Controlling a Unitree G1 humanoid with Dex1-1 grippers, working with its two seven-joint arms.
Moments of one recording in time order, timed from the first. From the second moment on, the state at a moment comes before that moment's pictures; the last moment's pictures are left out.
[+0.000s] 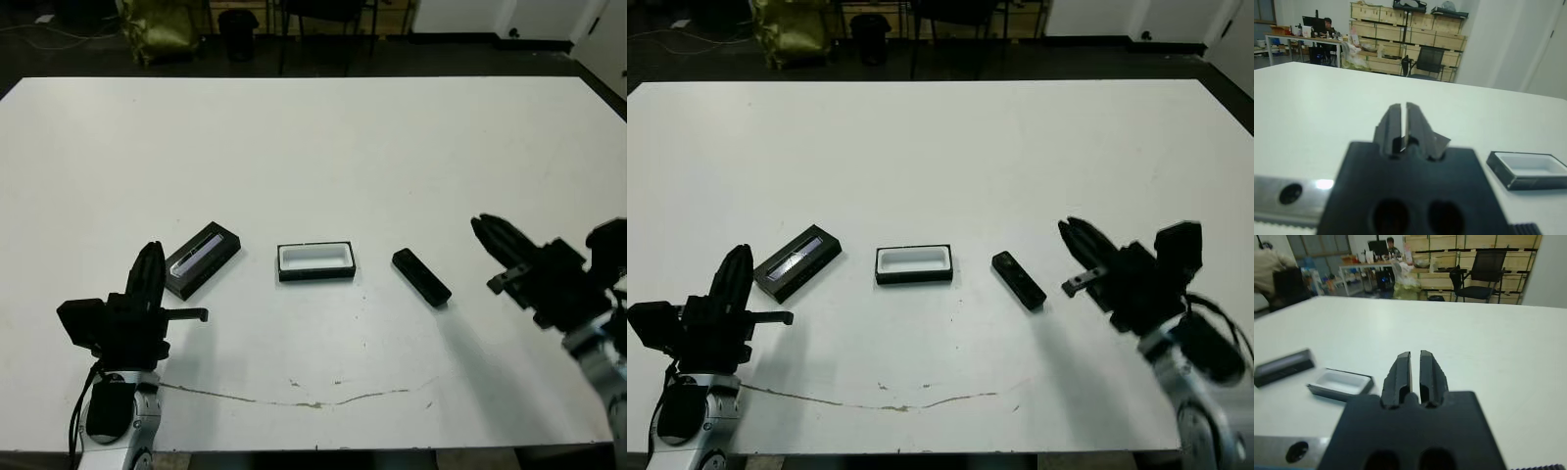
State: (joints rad) left arm 0.28 0.08 0.08 -0.32 -0.17 -0.11 -0.07; right arm 0.11 -0.42 -0.23 -0.63 0.56 0.58 0.29
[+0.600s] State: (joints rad) left arm 0.28 0.08 0.07 -0.33 -0.17 -0.10 -0.07; right arm 0.30 -0.30 -0.07 -0.72 0.48 0.58 0.15
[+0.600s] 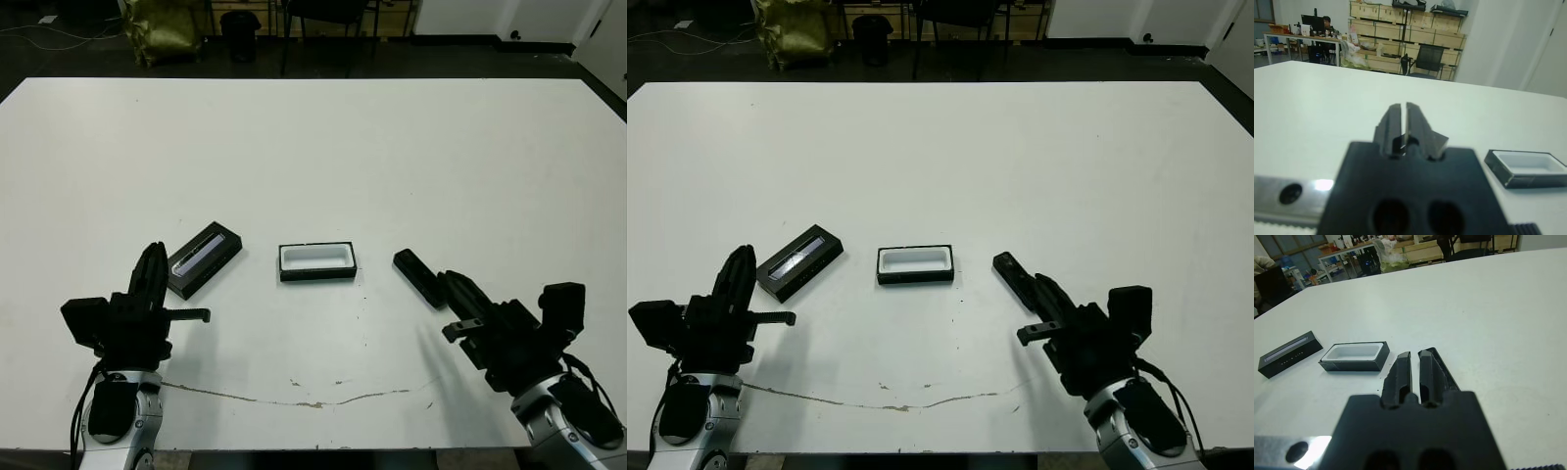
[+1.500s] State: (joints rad) left arm 0.28 0.08 0.07 -0.31 -0.16 -0.12 -0.06; right arm 0.21 -0.39 -0.07 -0.50 0.46 0.54 0.30
